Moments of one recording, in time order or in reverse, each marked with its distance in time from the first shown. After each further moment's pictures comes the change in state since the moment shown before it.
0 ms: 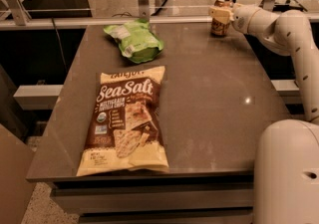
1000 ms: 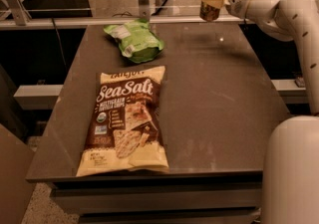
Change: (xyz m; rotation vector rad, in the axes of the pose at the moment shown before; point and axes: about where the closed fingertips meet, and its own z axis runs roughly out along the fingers) arm -0.076 0.076 -0.003 -0.176 -0.083 -0.066
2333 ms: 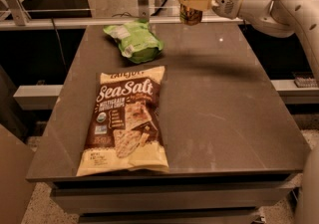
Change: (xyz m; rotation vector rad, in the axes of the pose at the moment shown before) arm -0.037 0.129 -0.003 -0.282 -0.009 -0.049
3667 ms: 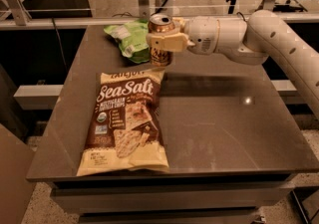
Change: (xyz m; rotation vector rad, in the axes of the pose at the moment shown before) arm 0.040 0.158 0.023 -0.359 -0.012 0.102
